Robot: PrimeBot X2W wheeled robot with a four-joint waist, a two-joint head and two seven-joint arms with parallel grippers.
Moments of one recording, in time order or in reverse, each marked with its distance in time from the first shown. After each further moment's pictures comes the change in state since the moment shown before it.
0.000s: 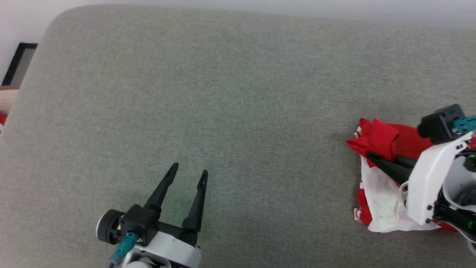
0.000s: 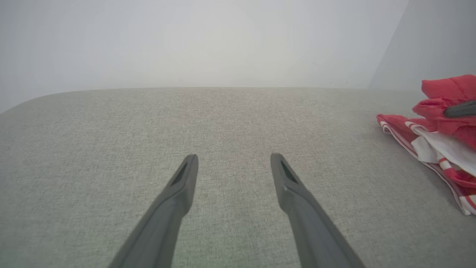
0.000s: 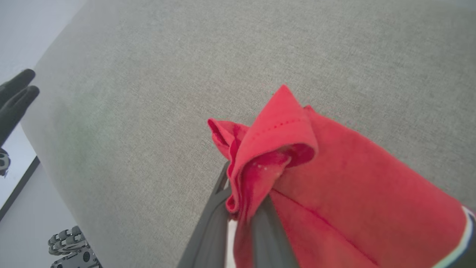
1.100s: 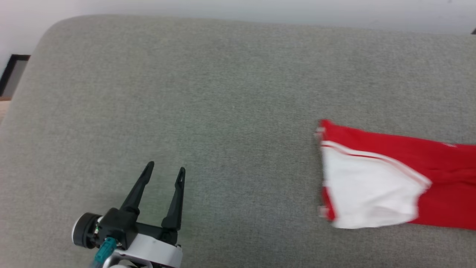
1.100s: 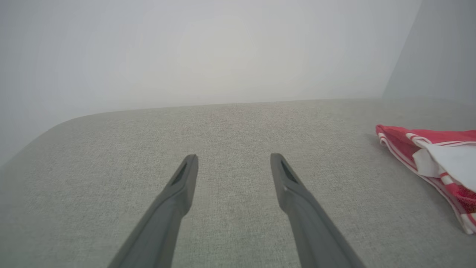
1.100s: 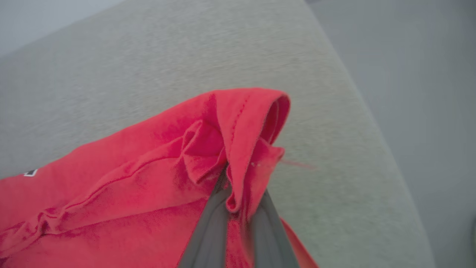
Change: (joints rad) left arm 0.034 0.008 0.090 -0.051 0.045 0.000 0.000; right arm 0.160 -0.176 -0.674 0.555 -0.007 0.000 -0.173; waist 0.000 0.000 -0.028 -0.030
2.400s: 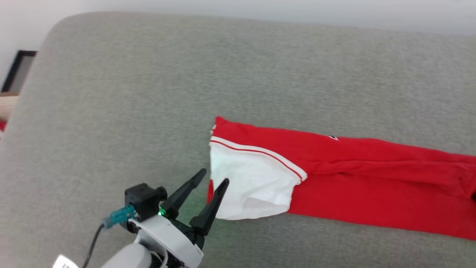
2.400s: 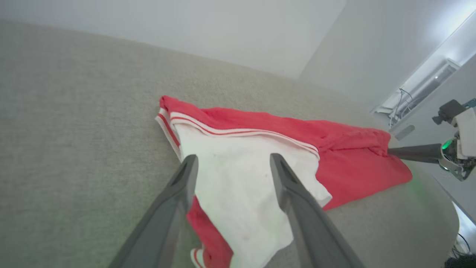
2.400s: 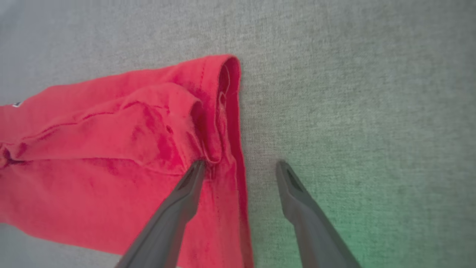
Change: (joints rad) left arm -0.287 0.362 -0.639 0.110 -0.761 0.028 0.000; right arm 0.079 0.048 0.326 -0.155 0.221 0.000 0.001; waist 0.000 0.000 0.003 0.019
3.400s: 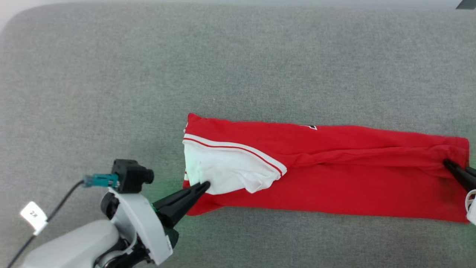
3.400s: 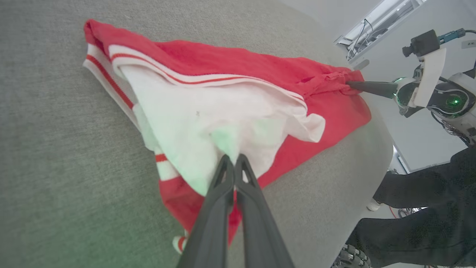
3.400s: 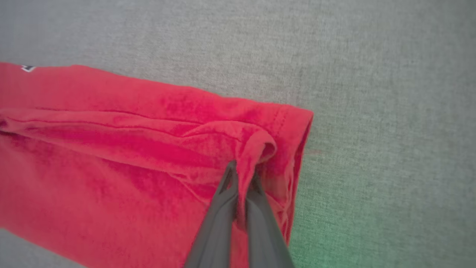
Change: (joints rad) left arm -0.369 0.348 -0.508 -0.128 -0.493 -0.025 0.067; right arm -0.149 -0.057 0.282 -0.077 -0.126 0.000 -0.179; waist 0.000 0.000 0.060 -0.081
